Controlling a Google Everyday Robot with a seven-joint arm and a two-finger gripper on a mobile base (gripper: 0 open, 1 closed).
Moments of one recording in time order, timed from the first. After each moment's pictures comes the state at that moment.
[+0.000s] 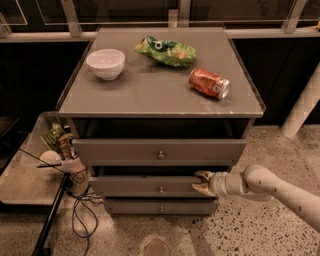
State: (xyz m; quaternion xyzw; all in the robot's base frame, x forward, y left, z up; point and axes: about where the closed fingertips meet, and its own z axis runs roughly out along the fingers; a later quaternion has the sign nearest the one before) arm 0.586 -0.182 0.411 -0.55 0.71 0.20 0.39
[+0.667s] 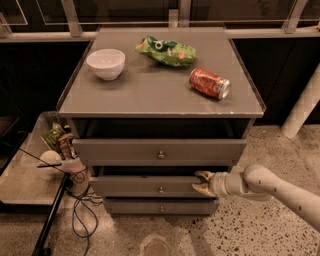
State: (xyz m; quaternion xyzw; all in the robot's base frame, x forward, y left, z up) arm 0.586 -0.182 0.417 -0.55 0.71 0.20 0.39
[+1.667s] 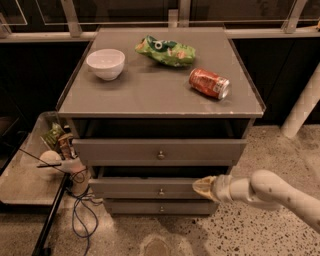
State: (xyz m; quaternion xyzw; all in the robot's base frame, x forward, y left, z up) arm 0.564 -0.181 0.458 -0.56 0.69 0.18 0.43
